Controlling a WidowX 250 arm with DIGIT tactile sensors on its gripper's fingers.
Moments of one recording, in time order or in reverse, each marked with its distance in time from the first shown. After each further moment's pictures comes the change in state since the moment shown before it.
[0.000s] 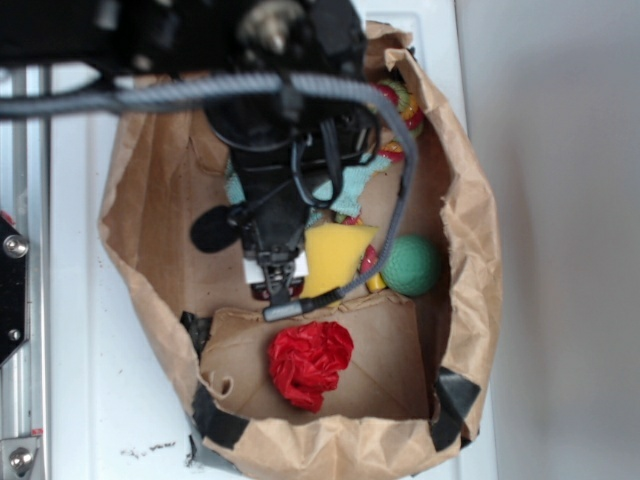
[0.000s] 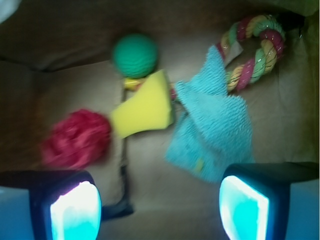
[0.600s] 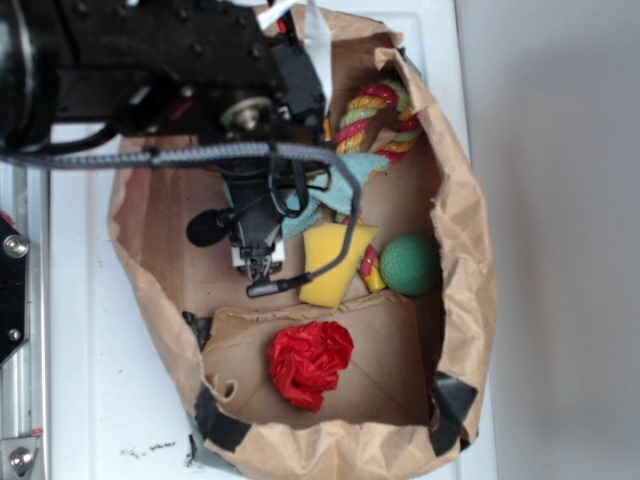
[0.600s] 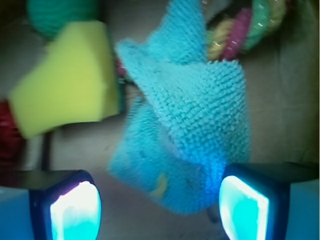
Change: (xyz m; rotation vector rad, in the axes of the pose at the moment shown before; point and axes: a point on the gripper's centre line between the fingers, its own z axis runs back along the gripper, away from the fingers) arm -0.013 0.009 -0.046 0.115 -0.015 -0.070
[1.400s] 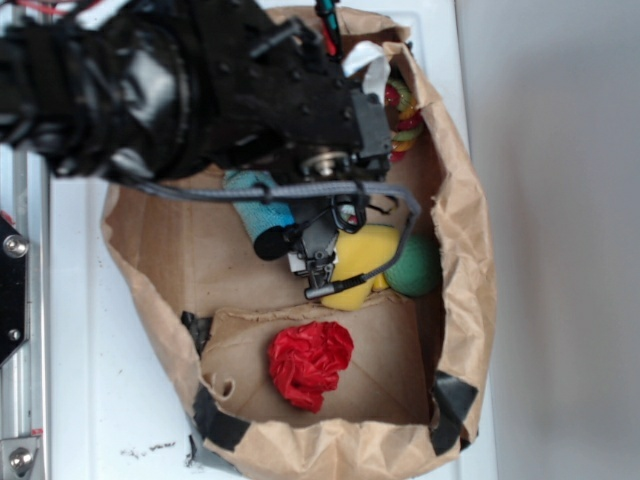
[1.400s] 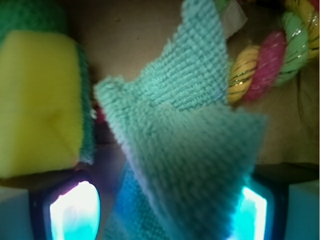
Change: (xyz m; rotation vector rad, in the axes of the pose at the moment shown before) arm 0.026 -0.002 -0.023 0.040 0.024 0.093
